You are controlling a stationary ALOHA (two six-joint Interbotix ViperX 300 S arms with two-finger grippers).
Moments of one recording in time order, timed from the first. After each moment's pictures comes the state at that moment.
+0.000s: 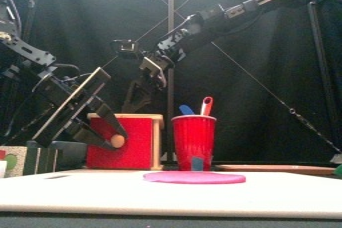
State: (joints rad) left arm -0.24 0.08 1.00 -1.15 -0.76 -0.60; right arm -0.30 0.40 -0.08 0.22 0.63 -0.47
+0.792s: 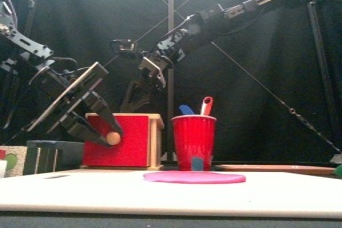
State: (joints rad) left arm -0.26 0.02 1.01 -1.22 -0.75 -0.47; right arm -0.30 0.40 -0.08 0.22 0.63 -0.46
